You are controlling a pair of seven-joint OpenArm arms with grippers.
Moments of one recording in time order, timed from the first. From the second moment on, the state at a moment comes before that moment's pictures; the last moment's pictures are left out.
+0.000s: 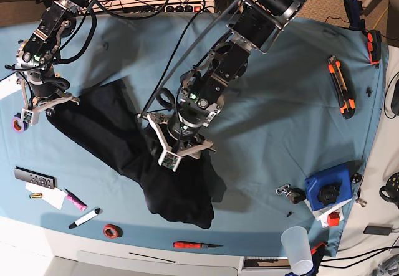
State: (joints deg) left arm -14.8 10.2 34.1 75.0 -4.8 6.1 25.3; right arm -2.5 10.2 38.6 98.1 9.5 19.6 -47.2
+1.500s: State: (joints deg) left arm -26.8 -12.8 -2.7 88.0 -25.3 -10.4 59.6; right arm 15.0 18.8 38.8 98.0 16.1 21.9 -45.4
